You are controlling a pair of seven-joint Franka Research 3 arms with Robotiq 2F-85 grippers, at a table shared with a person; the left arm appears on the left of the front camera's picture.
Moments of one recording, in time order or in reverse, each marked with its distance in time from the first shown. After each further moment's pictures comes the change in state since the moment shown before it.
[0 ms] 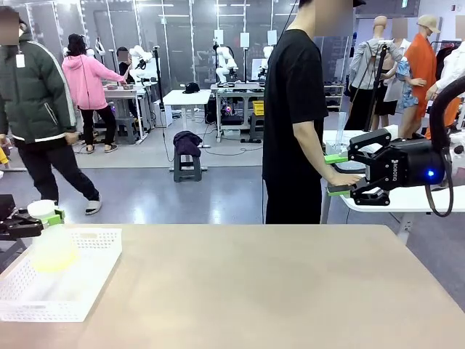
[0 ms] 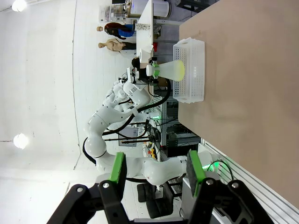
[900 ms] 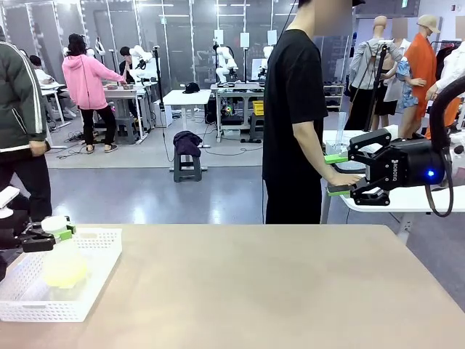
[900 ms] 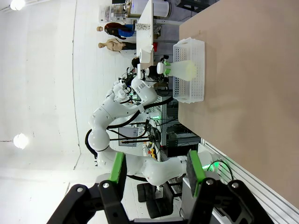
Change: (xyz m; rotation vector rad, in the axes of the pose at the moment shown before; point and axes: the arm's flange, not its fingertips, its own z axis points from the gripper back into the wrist) left arm -0.048 0.007 -0.017 -0.025 -0.005 0.064; right arm 0.000 0.000 0.000 0.000 0.000 0.000
